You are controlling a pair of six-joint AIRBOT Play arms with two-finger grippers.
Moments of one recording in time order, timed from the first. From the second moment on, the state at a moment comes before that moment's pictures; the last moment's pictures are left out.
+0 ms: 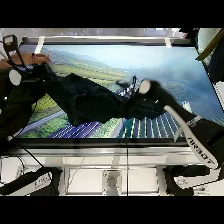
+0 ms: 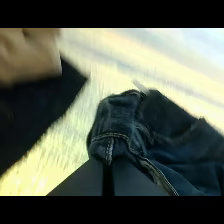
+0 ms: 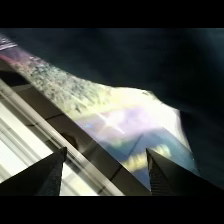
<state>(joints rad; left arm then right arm) 0.04 -1.20 1.26 1.65 -0.68 -1.74 0.47 -1.54 1.27 -1.07 1.19 1.31</state>
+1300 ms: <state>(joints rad) 0.09 -1.14 1.30 1.65 -0.57 -1.74 0.46 -1.56 1.34 -1.22 0.93 1.35</state>
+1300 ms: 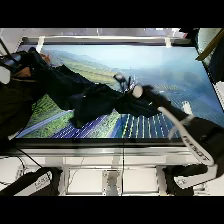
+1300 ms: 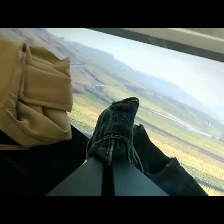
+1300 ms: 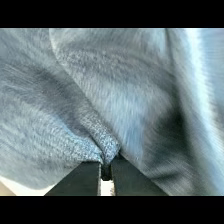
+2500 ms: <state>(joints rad) 0.03 -0.91 0.91 1.78 -1.03 -1.74 0.21 -1.31 1.30 -1.35 1.40 1.31</state>
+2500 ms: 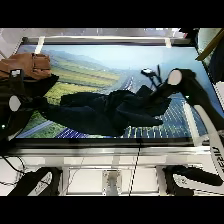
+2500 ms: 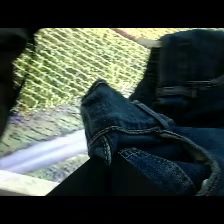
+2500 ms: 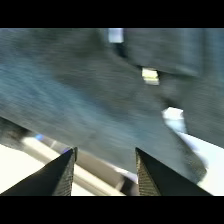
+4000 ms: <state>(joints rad) 0.10 -0.84 0.94 1.89 -1.07 -1.75 -0.45 -1.24 0.99 -0.81 1.25 1.08</state>
